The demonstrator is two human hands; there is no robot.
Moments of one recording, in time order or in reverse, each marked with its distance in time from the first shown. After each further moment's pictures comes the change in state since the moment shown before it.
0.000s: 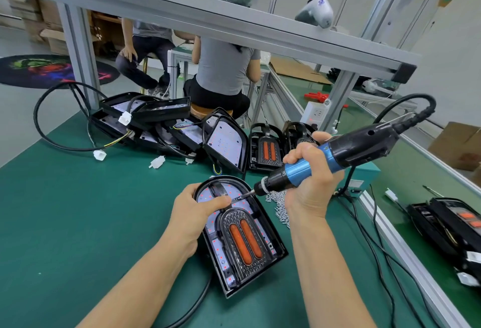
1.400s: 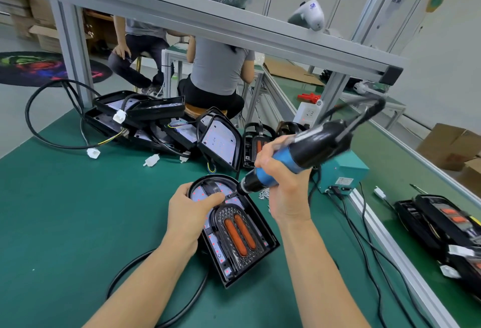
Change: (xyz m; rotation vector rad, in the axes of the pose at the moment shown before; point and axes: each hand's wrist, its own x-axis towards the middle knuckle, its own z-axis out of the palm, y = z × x) left_hand -0.001 -0.012 0.007 -0.005 0.119 0.083; right_hand -0.020 -0.007 0.002 -0.134 -0.437 0.092
